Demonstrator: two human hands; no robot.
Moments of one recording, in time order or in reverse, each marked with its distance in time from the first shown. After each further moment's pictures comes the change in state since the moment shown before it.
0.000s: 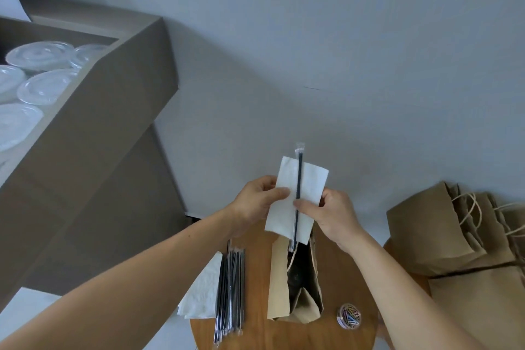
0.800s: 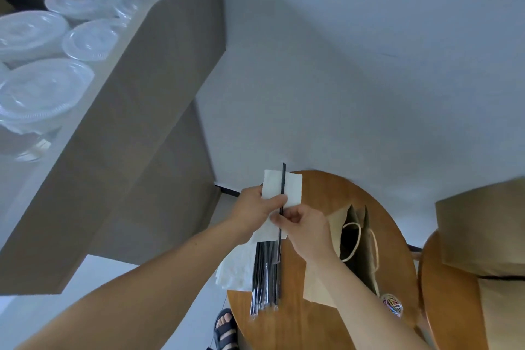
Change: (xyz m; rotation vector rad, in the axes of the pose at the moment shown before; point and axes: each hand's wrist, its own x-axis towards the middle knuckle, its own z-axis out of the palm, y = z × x) left_hand -0.024 -0.077 -0.087 -0.004 0.276 -0.127; right_hand -0.012 0.036 0.161 -0.123 -0.050 0.080
